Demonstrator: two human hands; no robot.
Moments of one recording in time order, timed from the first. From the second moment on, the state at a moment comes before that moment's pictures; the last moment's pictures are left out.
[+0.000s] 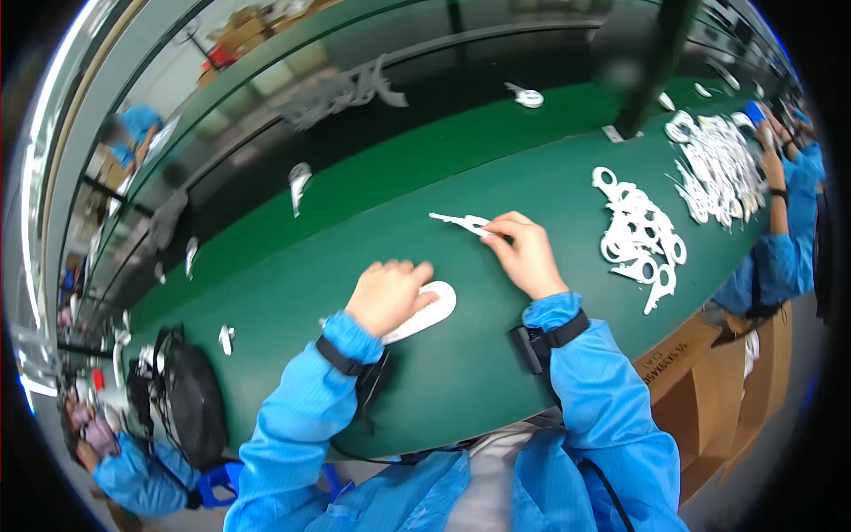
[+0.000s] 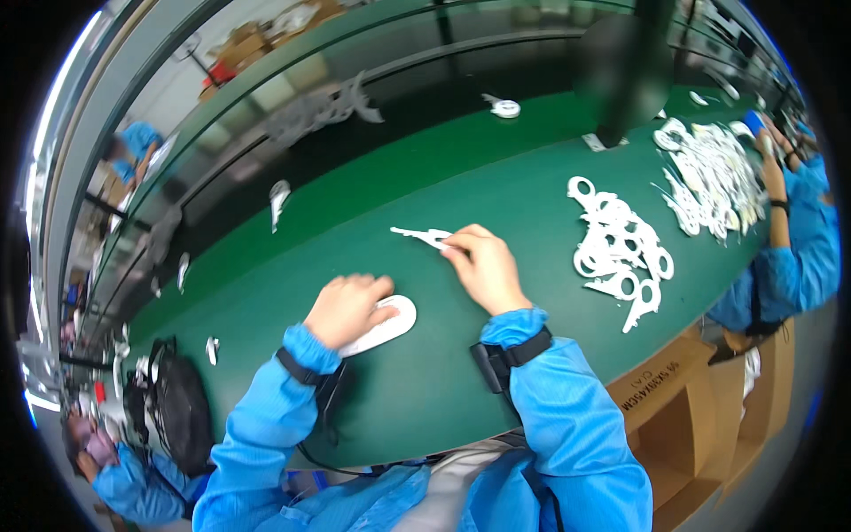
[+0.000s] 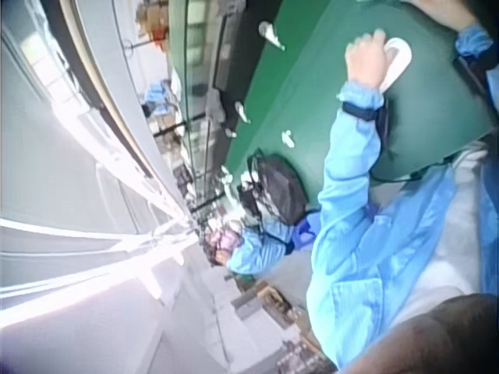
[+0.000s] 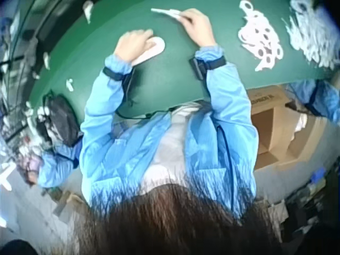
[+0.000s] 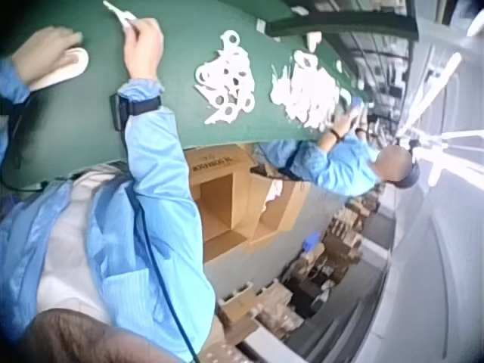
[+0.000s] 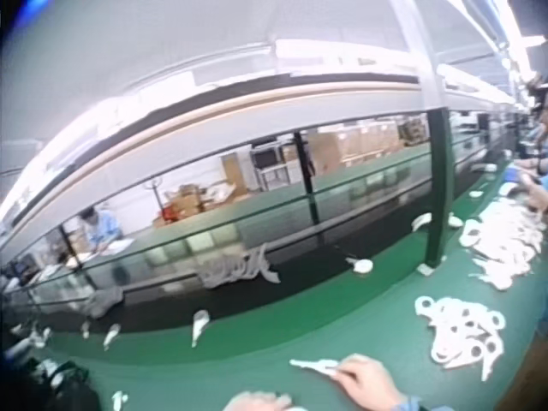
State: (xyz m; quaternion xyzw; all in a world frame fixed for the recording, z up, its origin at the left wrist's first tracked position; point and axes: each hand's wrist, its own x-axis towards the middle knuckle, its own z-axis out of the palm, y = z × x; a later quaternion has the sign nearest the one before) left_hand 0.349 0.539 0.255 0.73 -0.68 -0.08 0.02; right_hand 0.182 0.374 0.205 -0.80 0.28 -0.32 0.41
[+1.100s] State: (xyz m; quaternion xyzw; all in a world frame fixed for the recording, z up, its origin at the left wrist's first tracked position) left_hand 0.349 0.604 0.239 0.76 -0.58 -0.09 0.28; right_hand 0.181 0.501 0.205 -0.90 0.19 -0.32 0.24
